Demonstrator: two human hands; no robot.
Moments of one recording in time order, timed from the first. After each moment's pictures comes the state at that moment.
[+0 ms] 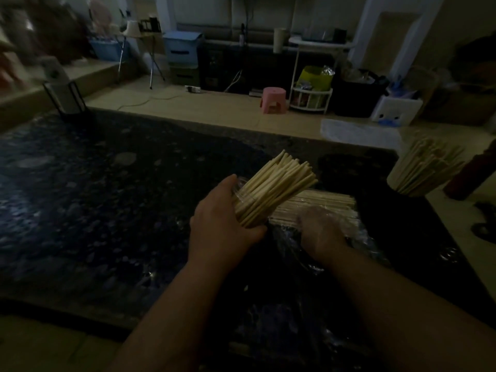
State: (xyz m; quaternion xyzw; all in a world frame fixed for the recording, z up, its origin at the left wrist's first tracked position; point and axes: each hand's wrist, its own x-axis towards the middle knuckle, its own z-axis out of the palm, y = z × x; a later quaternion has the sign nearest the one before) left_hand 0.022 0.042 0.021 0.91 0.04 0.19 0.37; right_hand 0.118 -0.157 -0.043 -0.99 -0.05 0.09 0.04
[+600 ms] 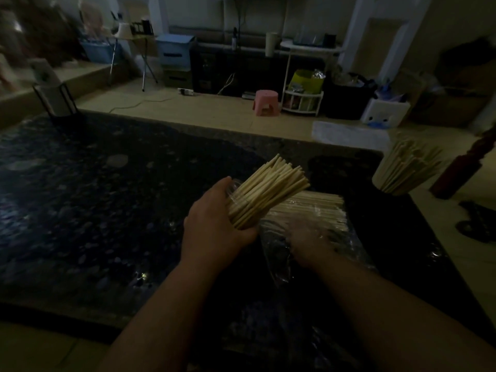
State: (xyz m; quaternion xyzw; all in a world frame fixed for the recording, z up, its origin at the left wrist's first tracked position) left_hand 0.015 0.037 0.027 0.91 0.03 0.18 0.37; right_hand 0.096 -0.159 -0.059 -0.99 -0.06 0.12 0.05
